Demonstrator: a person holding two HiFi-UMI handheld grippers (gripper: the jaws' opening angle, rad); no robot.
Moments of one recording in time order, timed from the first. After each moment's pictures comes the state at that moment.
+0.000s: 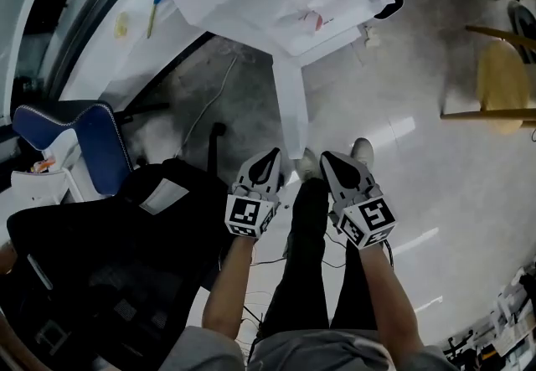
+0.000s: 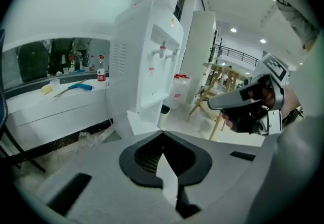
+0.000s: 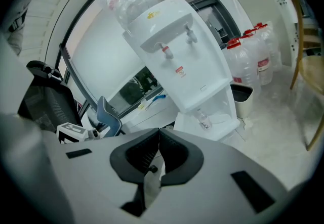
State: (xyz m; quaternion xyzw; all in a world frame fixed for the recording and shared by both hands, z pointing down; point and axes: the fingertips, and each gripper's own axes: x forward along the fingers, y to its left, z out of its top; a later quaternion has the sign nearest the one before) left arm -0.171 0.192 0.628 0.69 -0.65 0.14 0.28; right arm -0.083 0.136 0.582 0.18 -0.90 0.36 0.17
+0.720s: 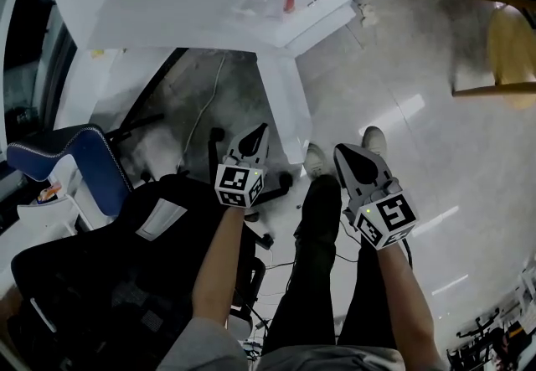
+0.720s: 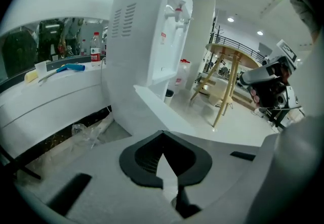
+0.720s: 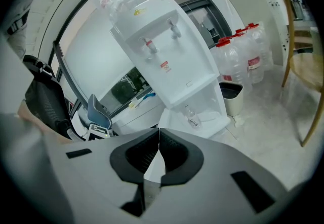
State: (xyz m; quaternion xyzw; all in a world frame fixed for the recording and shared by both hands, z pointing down) left arm -0.217 0.169 0.746 0.71 -0.60 0.20 0.32; right arm -0.062 0.118 0.631 0.22 -0.89 0.35 0.18
